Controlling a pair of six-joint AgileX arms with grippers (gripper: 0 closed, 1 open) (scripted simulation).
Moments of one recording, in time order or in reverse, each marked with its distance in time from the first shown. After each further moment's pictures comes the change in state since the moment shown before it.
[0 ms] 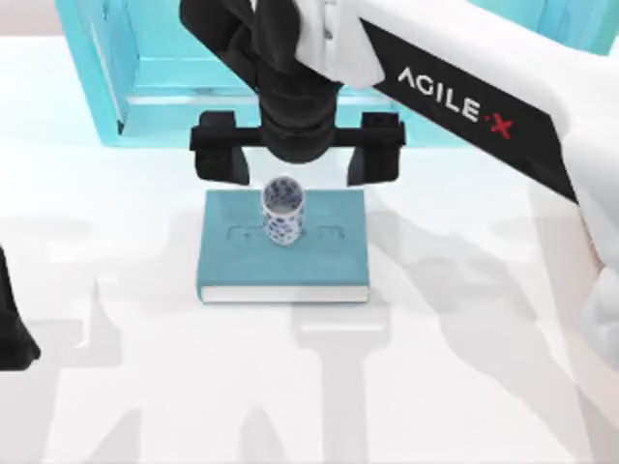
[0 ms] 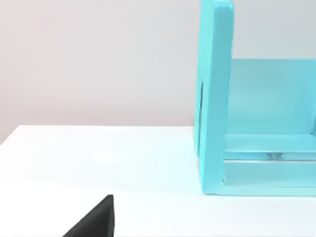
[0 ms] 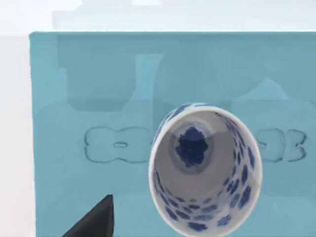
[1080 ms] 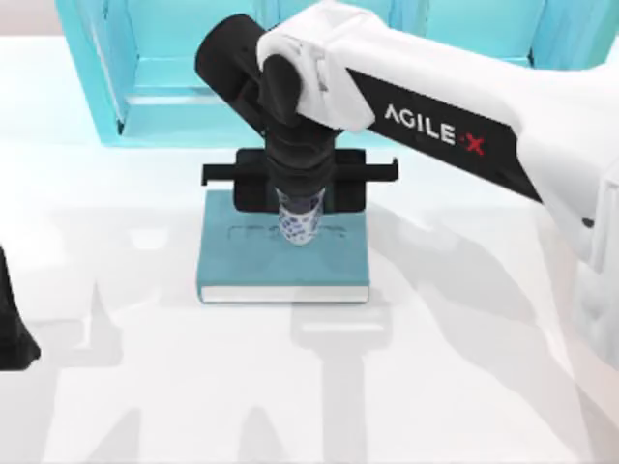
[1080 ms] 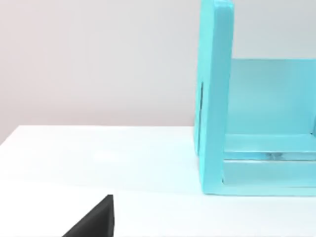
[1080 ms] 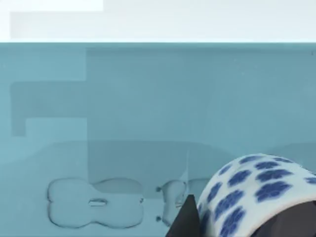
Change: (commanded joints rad) left arm 0.000 0.000 0.000 0.000 0.000 0.000; right arm -0.020 0.021 -0.177 0.200 -0.004 -0.019
